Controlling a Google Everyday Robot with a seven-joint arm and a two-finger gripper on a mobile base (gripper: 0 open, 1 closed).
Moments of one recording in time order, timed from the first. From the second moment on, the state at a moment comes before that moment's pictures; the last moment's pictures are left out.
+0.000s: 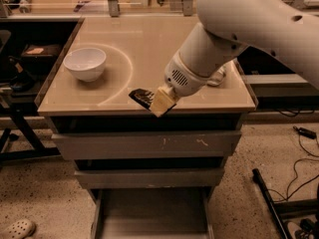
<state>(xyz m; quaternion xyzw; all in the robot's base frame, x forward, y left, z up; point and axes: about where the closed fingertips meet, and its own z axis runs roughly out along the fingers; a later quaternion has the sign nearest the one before) 0.505 -0.015 0.862 -0.44 0.87 0.17 0.16</state>
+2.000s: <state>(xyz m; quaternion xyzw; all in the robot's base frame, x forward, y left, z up) 0.350 -0.045 0.738 -0.28 0.93 0.22 0.05</state>
